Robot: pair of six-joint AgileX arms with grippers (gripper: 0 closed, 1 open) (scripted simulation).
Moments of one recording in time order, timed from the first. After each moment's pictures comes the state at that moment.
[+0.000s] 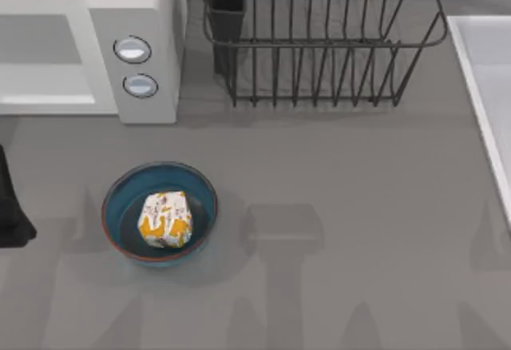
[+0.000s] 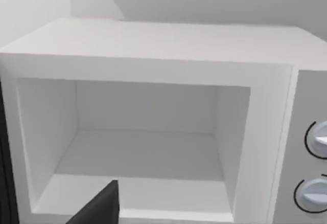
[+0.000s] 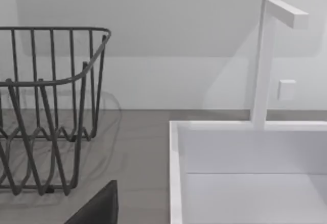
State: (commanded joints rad) left arm -0.09 0.18 0.05 0.15 -0.10 -0.03; right arm 0.00 0.00 0.00 0.00 0.00 0.00
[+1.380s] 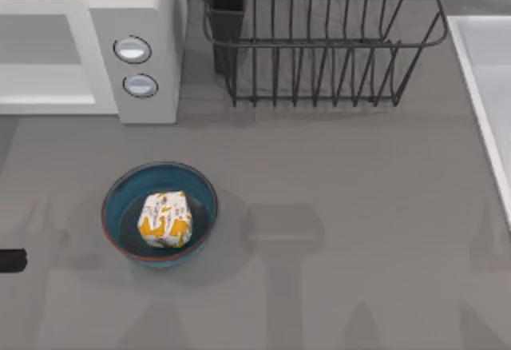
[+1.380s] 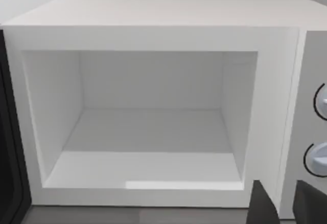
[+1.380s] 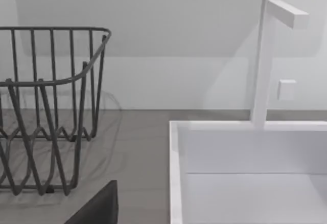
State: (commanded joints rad) left arm 0.00 0.00 0.00 0.00 0.00 0.00; right arm 0.00 0.00 0.00 0.00 0.00 0.00
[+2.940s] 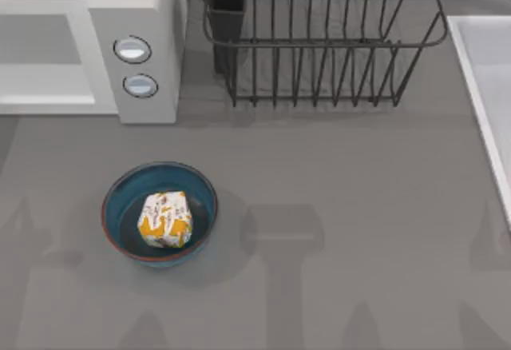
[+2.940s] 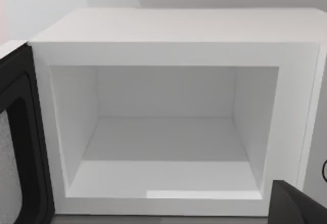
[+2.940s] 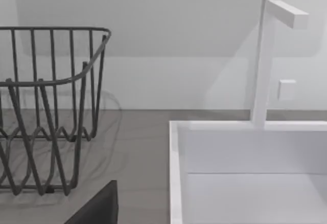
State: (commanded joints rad) left arm 0.32 0.04 0.06 -0.02 0.32 0.00; right arm 0.00 0.00 0.00 0.00 0.00 0.00
